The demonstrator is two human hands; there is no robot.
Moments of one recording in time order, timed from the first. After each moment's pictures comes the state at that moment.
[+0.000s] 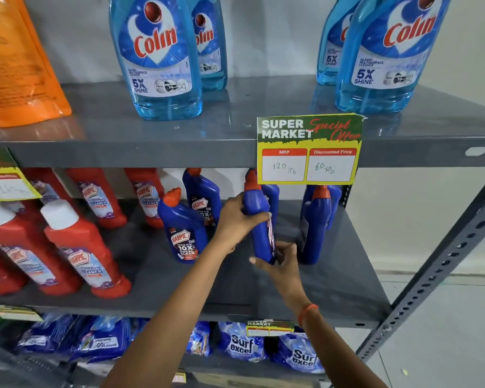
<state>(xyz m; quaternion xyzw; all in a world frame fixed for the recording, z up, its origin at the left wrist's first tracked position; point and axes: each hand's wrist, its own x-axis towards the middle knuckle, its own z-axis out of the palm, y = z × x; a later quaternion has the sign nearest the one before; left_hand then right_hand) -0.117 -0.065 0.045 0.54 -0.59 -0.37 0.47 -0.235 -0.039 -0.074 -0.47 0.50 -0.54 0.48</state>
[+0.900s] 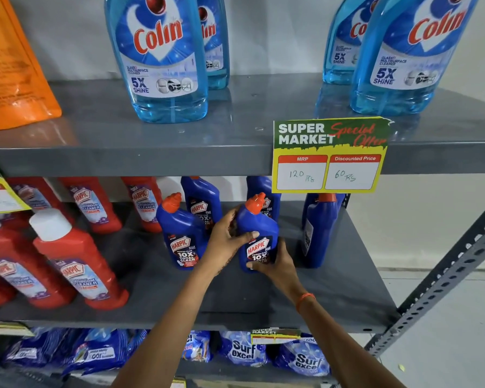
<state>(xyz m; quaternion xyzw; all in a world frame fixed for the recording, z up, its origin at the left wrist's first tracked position) -0.083 -0.067 0.004 0.48 -0.60 -0.45 0.45 -0.230 -0.067 -0.083 -0.54 0.54 -0.46 0.45</state>
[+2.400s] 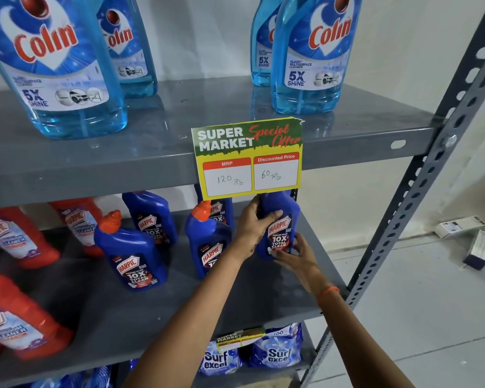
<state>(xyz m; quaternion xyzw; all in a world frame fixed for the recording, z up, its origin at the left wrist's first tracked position) -0.229 -0.119 -0.007 0.36 -0.59 -0.55 0.47 -0.352 -0.054 -0.076 -0.38 0.52 -0.57 0.51</state>
